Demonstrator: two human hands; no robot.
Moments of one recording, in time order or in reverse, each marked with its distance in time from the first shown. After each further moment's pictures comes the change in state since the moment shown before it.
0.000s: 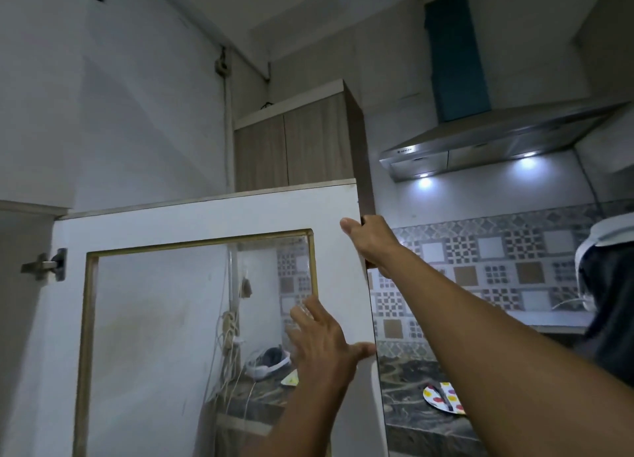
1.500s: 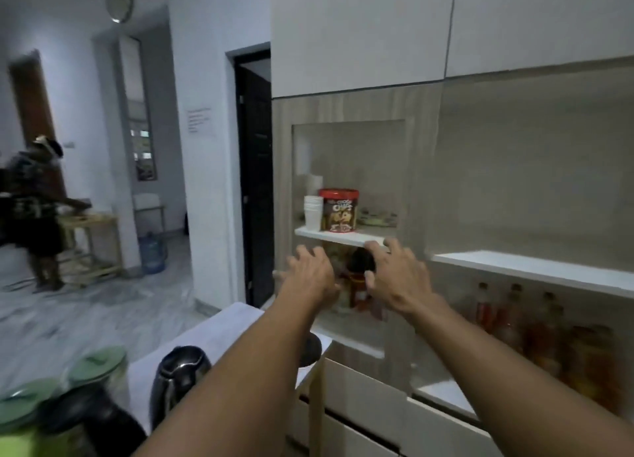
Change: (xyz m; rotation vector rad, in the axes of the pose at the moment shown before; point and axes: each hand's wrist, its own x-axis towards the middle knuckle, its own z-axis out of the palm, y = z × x) left_hand -0.556 -0.111 -0.472 0.920 0.361 -1.382; right_hand -0.647 -0.187 0.190 0.122 -1.126 -1.118
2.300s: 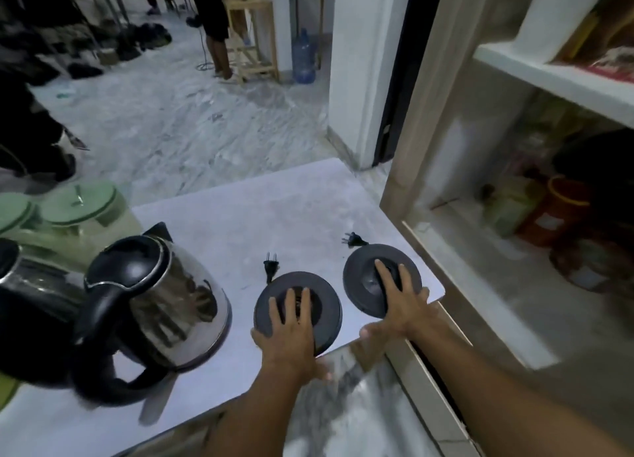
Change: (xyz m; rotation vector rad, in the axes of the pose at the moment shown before) left_hand 0.142 -0.190 0.380 0.047 -0.510 -0.776; right_hand 0.185 0.043 0.501 -0.007 -1.029 -0.292
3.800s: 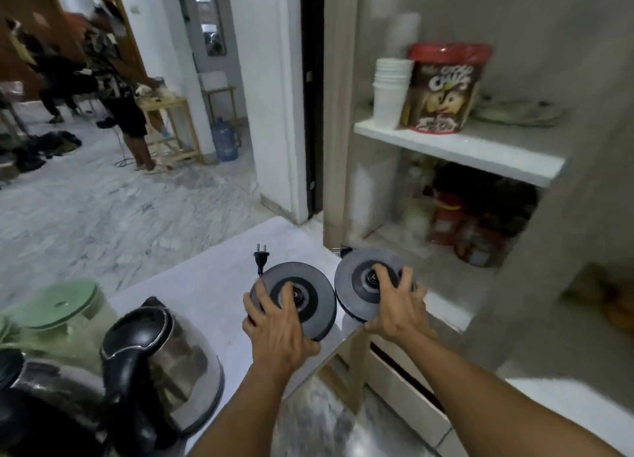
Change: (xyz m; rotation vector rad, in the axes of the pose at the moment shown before) left_hand -0.061 0.008 -0.083 -0.063 0.442 0.288; right_hand -0.143 -0.015 -0.041 0.260 0.541 0.210
